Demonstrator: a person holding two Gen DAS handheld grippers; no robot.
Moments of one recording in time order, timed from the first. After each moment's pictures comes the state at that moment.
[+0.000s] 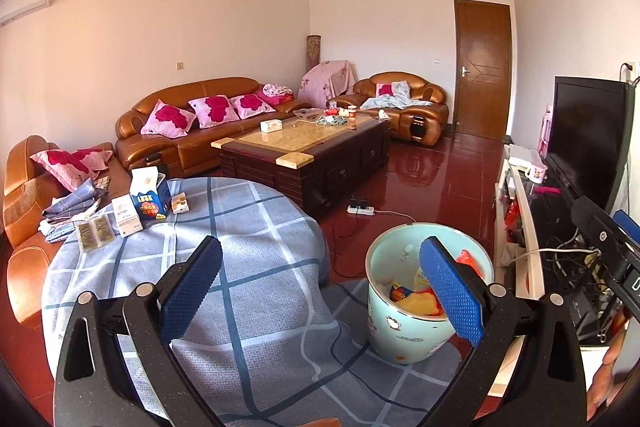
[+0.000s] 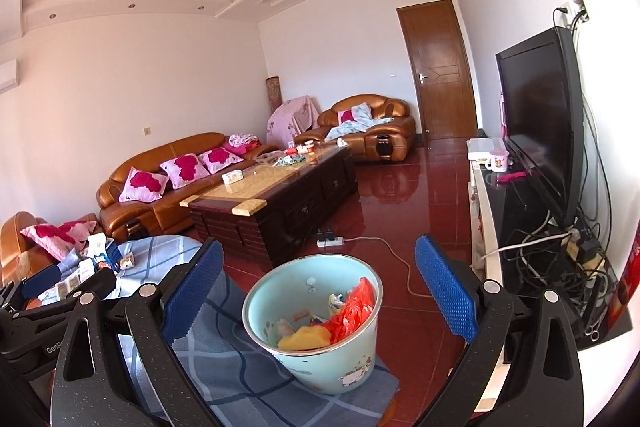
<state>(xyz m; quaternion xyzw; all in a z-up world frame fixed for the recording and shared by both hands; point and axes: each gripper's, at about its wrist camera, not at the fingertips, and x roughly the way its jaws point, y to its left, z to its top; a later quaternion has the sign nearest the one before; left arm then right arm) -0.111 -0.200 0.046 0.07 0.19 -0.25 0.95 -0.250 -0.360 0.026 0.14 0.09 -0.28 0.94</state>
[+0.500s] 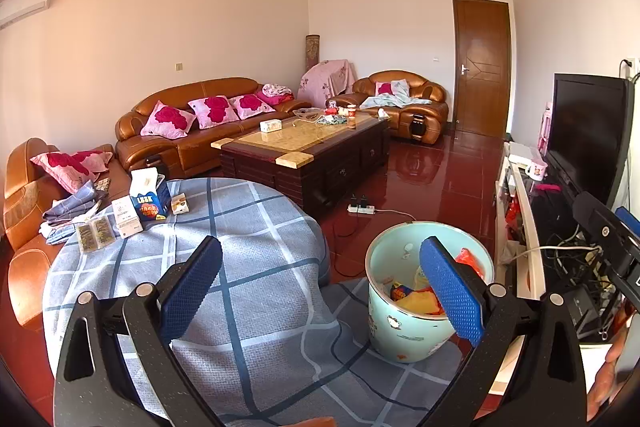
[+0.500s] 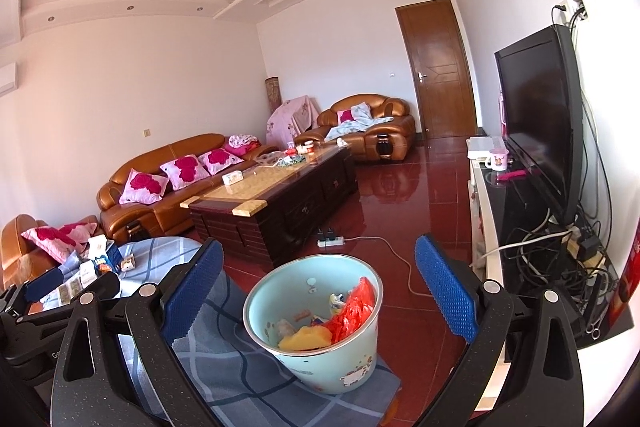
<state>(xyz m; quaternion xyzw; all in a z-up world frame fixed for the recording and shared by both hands) -0.115 -0.201 0.044 0.07 0.19 -0.25 0.95 -0.250 -0.356 0.023 0.15 0.09 -0.28 0.94</state>
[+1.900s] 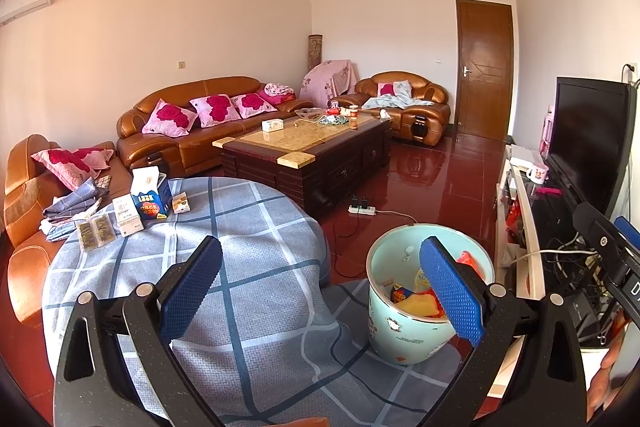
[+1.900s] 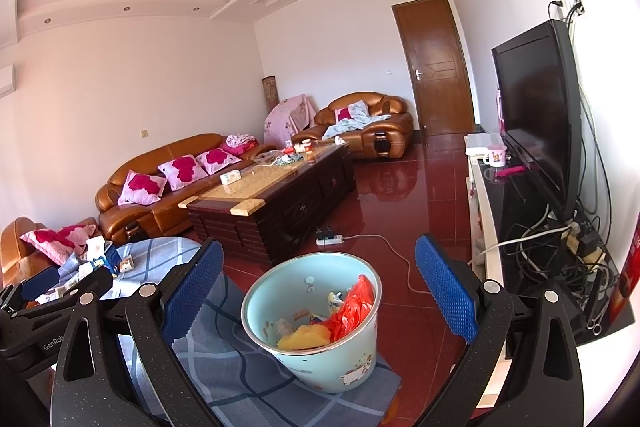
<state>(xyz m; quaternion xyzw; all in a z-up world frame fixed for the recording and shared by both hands) -0.112 -0.201 0.049 0.07 0.19 -0.25 0.95 -0.251 -0.357 0.023 0.15 0.09 -0.28 0.94</state>
